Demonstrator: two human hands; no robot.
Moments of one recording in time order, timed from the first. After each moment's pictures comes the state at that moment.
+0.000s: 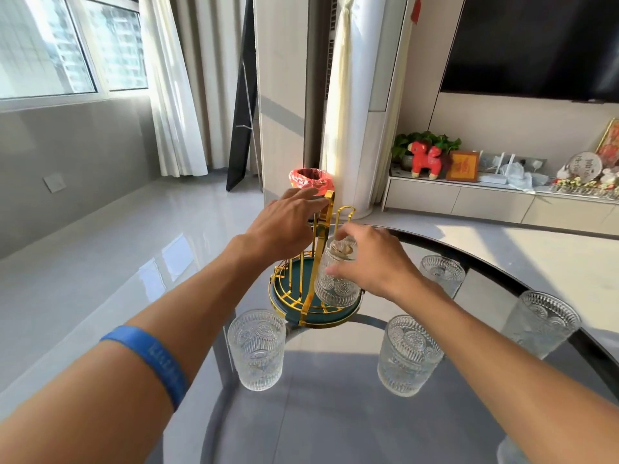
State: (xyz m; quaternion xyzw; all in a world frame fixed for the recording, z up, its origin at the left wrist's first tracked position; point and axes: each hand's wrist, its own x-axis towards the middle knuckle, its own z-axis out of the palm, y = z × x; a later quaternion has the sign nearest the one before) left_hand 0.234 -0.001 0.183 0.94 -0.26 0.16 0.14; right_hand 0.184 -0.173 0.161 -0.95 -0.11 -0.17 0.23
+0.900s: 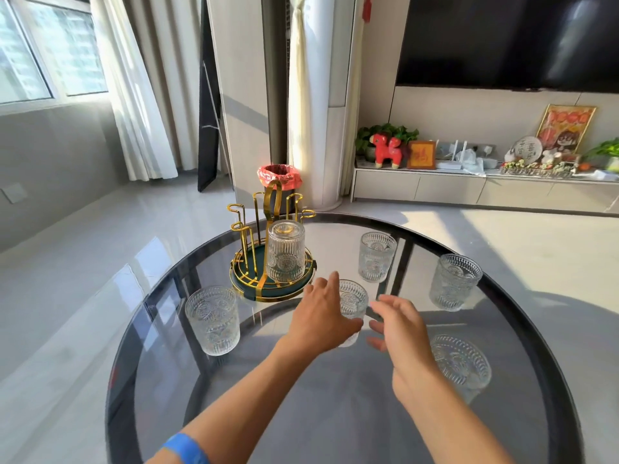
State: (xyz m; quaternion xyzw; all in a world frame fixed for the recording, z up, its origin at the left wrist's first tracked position) left_hand 0.097 -0.135 0.080 0.95 -0.18 0.02 0.26; right_hand 0.032 -0.247 0.090 -0.63 0.26 -0.14 0.72
